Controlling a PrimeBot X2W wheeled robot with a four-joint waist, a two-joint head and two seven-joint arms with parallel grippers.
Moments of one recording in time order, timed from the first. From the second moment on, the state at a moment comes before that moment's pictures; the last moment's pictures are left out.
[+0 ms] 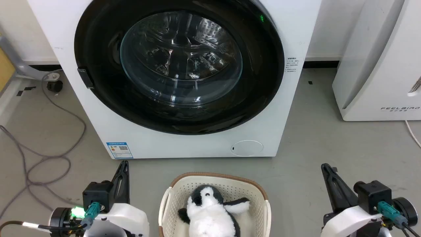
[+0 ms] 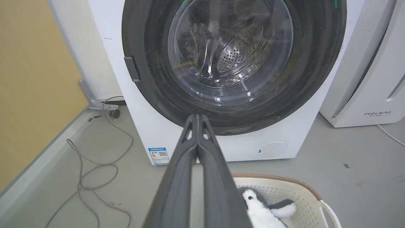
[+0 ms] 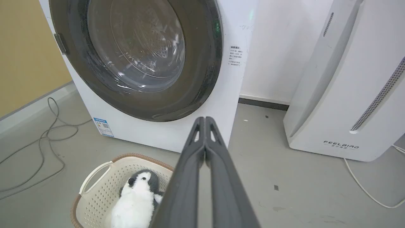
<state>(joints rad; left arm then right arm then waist) 0.00 0.05 0.00 0.00 0.00 0.00 0.00 0.01 -0.05 0.00 0.00 0.01 0.13 0.00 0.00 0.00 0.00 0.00</state>
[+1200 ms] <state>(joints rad) 0.00 0.05 0.00 0.00 0.00 0.00 0.00 0.01 -0.05 0.00 0.00 0.01 0.13 0.00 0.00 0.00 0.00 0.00</state>
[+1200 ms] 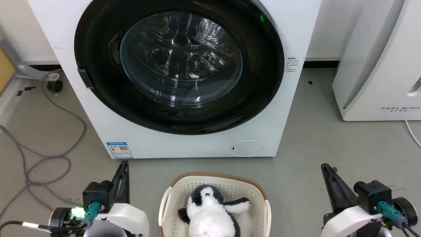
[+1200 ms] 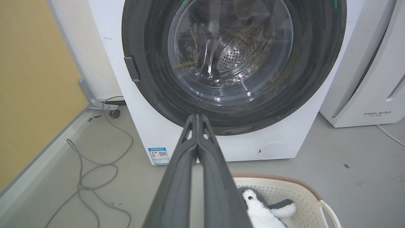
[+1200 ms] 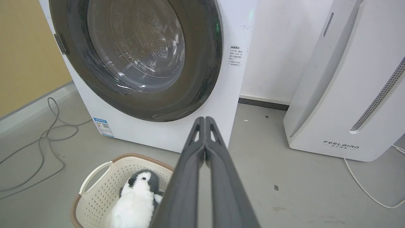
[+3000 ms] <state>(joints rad) 0.00 0.05 -0.01 0.00 -0.02 0.03 -0.06 0.01 -0.05 -0.01 -0.05 0.16 0.13 -0.06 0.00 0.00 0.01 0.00</state>
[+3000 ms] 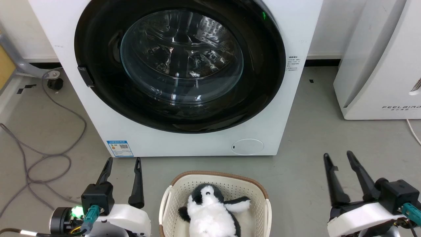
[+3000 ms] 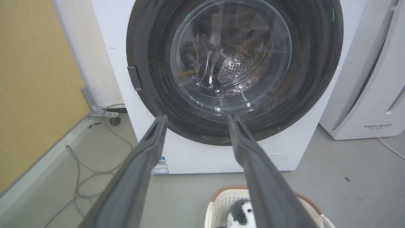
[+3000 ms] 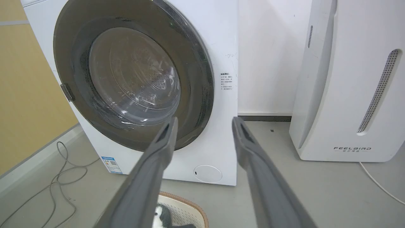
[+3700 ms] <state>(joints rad) -0.01 0.05 -0.02 0.00 -0.03 0.04 -0.11 0.01 -0.05 0.00 0.00 0.82 0.13 -0.11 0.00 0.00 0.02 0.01</state>
